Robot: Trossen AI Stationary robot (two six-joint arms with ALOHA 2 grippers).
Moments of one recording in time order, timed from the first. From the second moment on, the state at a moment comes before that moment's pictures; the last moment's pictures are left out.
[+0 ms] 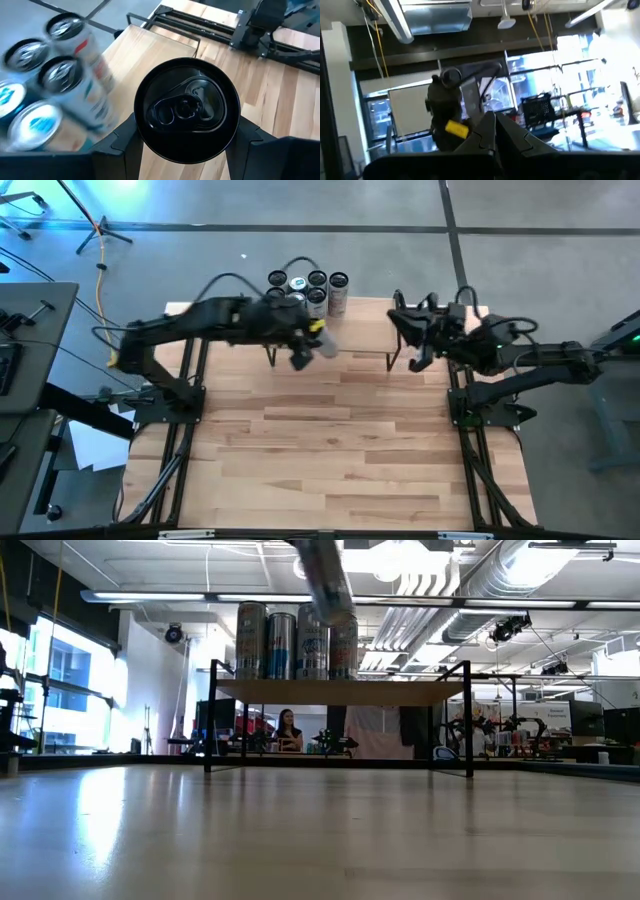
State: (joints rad) left arm 0.08 1.58 1.87 -1.01 -0.34 -0.25; right arm 0.04 0.95 0.97 0.42 0.31 0.07
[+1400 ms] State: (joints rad) left arm -0.11 1.43 1.83 -0.92 -0.59 -0.20; right arm -0.01 0.88 0.97 0.24 0.32 0.13
